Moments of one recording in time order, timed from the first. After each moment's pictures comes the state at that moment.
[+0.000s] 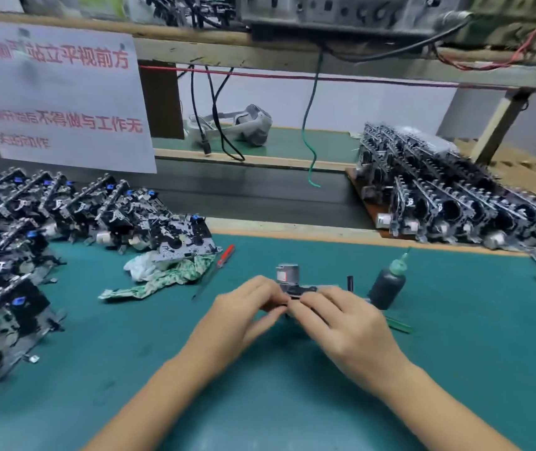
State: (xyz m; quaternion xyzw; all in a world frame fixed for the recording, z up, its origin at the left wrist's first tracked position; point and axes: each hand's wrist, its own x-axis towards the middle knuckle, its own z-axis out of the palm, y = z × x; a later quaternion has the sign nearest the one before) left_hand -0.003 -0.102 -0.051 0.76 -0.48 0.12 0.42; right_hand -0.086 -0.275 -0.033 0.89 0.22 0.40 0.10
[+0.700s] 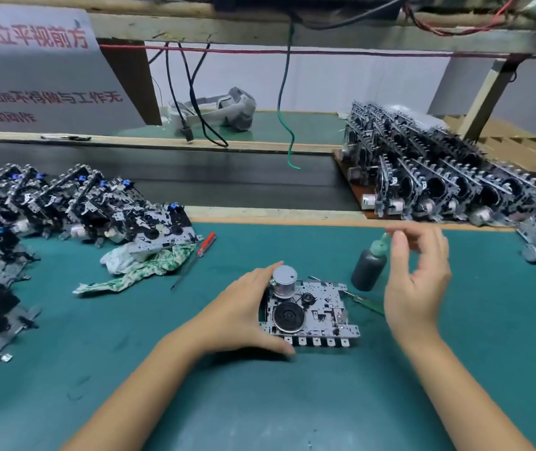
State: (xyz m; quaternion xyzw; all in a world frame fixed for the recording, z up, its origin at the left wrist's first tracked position) left_hand 0.007 -0.131 -0.062 0.83 -0.44 -0.14 0.30; right_hand -0.090 -0.334 -0.032 0.75 -0.12 0.54 -0.35
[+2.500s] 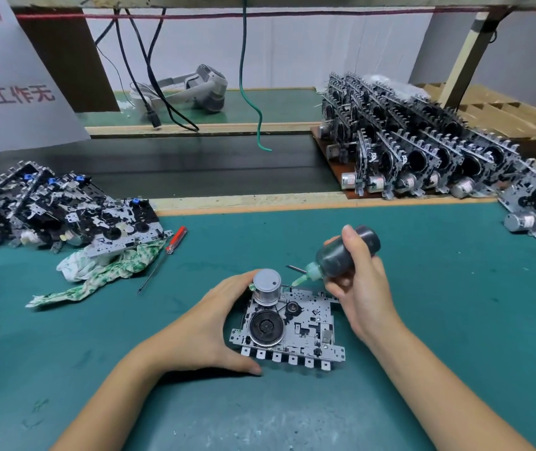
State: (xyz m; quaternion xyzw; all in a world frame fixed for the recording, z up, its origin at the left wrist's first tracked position) left_hand 0.004 -0.120 -0.068 0.78 -0.47 -0.22 0.35; right_hand -0.079 -0.321 -0.045 0.47 -0.21 0.25 -0.82
